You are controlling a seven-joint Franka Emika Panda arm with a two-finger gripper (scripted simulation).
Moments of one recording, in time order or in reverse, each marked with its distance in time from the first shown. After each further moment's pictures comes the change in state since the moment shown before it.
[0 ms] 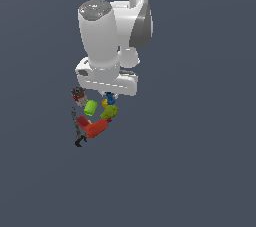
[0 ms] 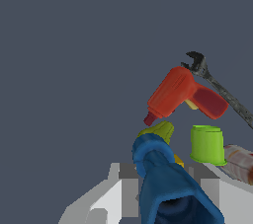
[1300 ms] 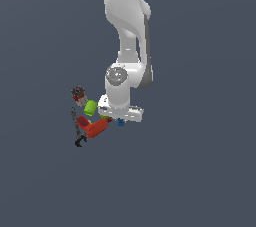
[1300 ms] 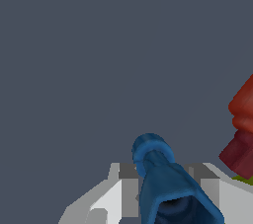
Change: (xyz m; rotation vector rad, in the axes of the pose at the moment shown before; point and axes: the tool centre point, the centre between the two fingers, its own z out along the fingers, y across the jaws) arm -0.006 -0.032 0.182 -0.001 -0.001 -0.001
